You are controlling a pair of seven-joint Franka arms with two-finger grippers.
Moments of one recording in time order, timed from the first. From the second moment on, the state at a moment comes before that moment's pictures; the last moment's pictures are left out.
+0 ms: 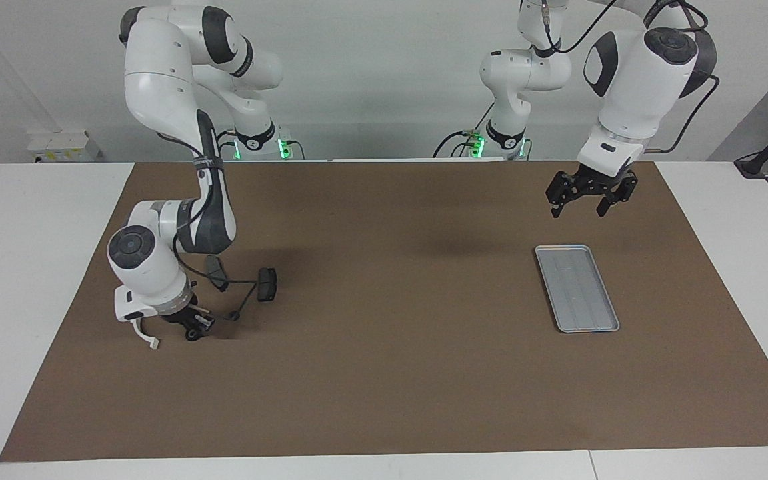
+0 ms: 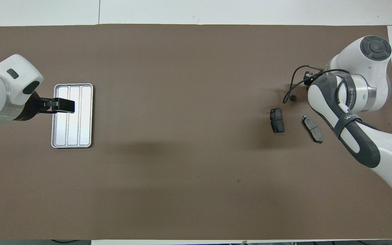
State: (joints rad) left arm -0.14 -0.07 -0.02 -1.88 0.01 1.89 -0.10; right arm -0.06 0.55 0.02 -1.65 -0.11 2.16 0.46
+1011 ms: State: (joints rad) left arm -0.11 -0.07 0.01 -1.88 0.01 1.90 -0.08; right arm -0.04 0.22 0.18 -1.59 -0.14 1.75 0.40
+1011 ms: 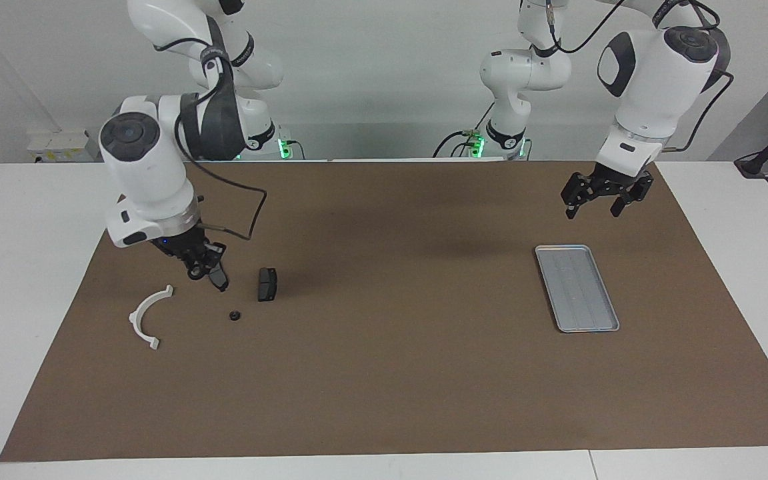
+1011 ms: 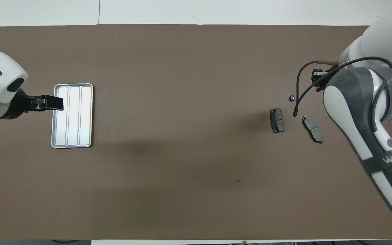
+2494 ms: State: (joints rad) left arm -0.11 0.03 0.00 -1.73 0.00 1.74 -0.07; right arm 0.13 0.22 0.63 -1.68 -0.08 1.83 1.29
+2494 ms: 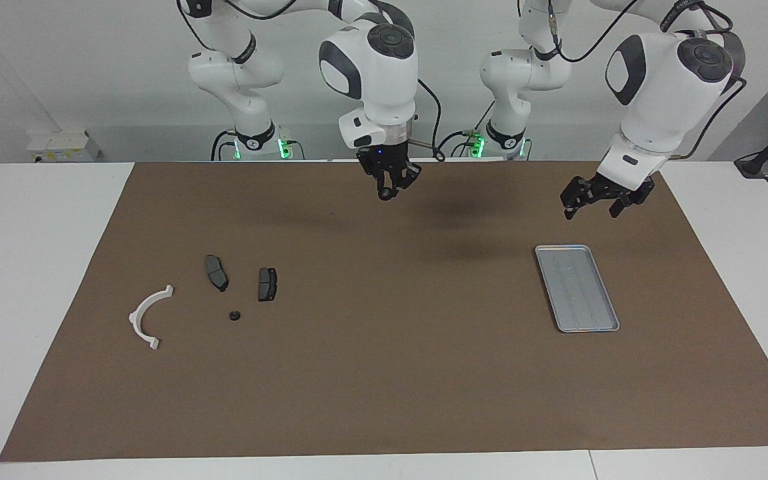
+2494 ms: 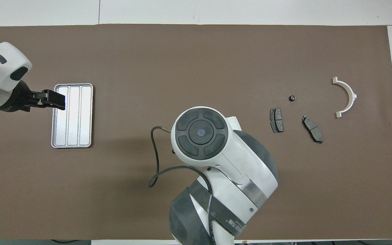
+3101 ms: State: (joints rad) left arm -0.11 0.06 0.00 -1.76 0.00 1.82 -0.07; right arm 0.20 0.25 0.63 -1.91 -0.08 2.06 1.35
